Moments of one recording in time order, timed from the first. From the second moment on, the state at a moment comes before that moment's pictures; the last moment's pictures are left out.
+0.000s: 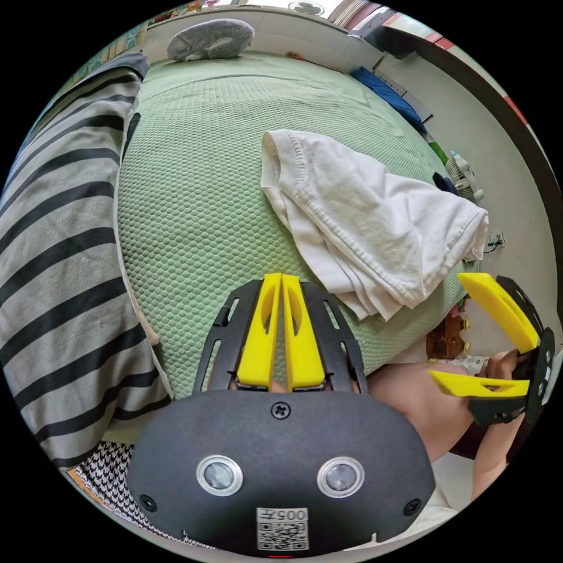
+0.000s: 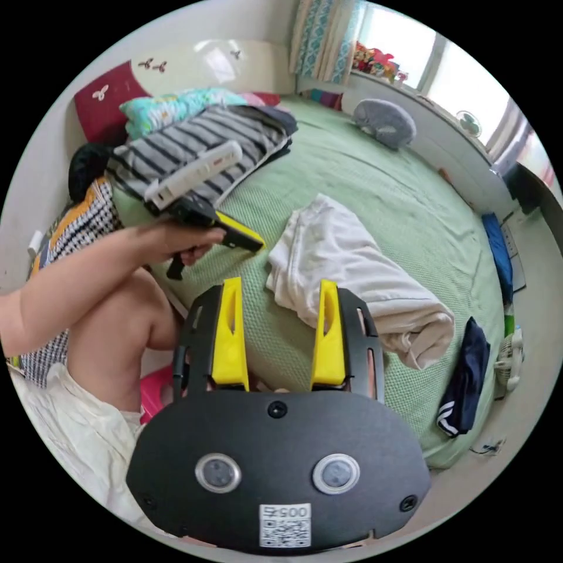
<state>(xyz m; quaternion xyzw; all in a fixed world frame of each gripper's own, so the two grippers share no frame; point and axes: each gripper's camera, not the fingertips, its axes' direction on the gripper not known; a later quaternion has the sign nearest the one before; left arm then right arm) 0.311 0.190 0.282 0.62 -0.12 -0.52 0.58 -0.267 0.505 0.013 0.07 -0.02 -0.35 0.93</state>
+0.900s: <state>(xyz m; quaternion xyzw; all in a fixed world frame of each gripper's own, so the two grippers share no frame) 0.315 0.183 0.333 0.69 -0.11 -0.38 0.61 -0.244 0.361 -0.073 0.11 0.02 -0.15 0.98</state>
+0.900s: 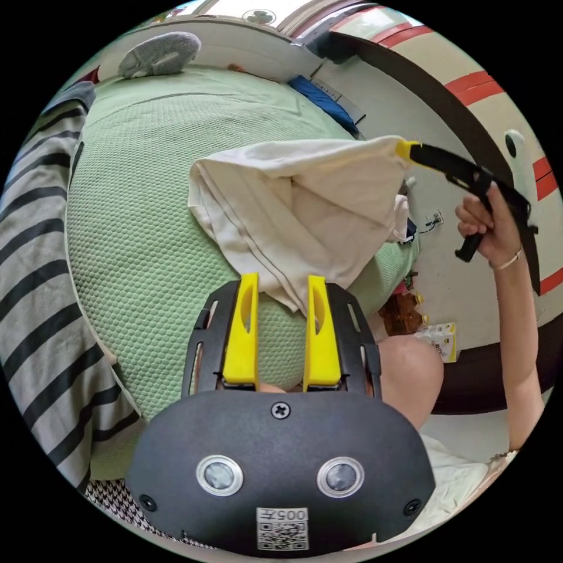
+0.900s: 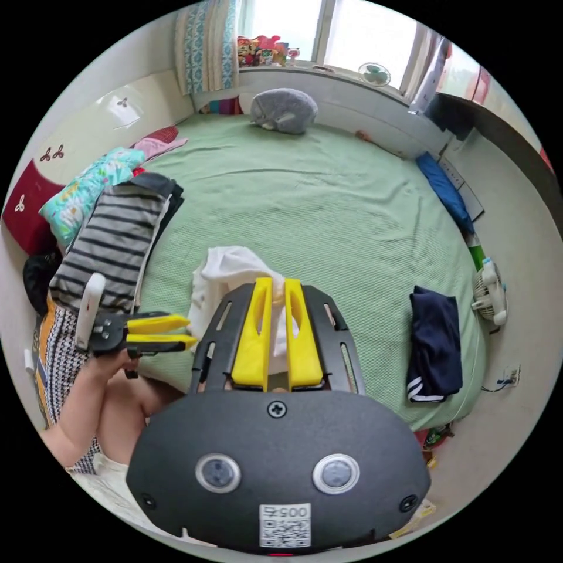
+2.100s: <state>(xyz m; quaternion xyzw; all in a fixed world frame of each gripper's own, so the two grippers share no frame) 0.327 0.215 0.387 0.73 -0.08 -0.43 0.53 -0.371 0.439 0.015 -0.02 0.05 -0.49 0.87</state>
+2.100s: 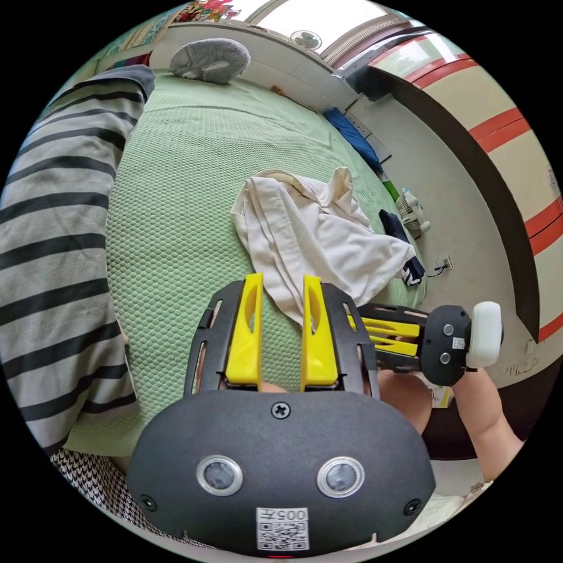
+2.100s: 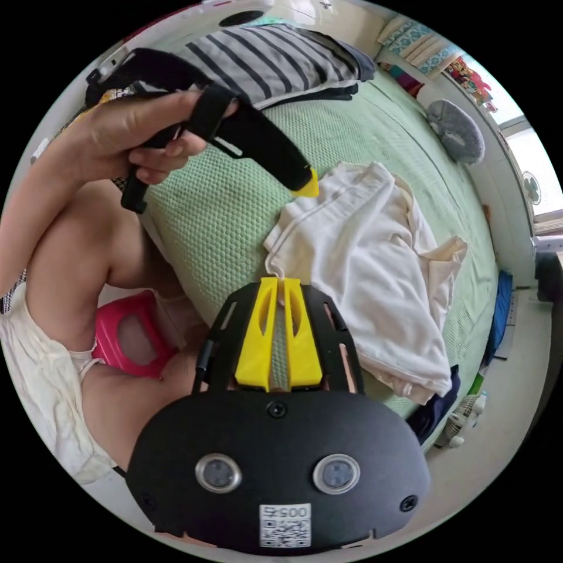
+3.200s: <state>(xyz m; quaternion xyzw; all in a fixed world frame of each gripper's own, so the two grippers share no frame) 0.321 0.199 0.351 0.69 -0.09 -0.43 0.58 -0.217 0.367 -0.064 0.09 0.05 -0.27 0.96</state>
